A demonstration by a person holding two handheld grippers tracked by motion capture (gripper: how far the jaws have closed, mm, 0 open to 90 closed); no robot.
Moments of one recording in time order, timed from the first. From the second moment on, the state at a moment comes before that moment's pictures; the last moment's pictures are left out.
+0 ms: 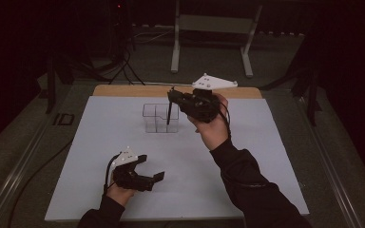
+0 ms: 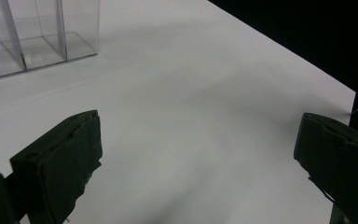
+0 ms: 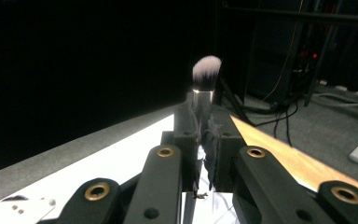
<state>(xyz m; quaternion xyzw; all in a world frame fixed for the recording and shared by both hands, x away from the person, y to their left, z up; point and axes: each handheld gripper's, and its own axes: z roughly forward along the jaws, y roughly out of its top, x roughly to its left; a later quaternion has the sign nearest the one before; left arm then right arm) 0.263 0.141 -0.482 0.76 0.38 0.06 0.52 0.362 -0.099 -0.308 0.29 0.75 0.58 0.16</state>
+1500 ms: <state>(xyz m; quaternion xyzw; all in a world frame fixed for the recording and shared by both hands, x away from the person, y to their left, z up) 0.264 0.144 -0.482 0.77 0.37 0.06 0.52 0.459 -0.053 -0.344 0.33 0.75 0.54 0.19</state>
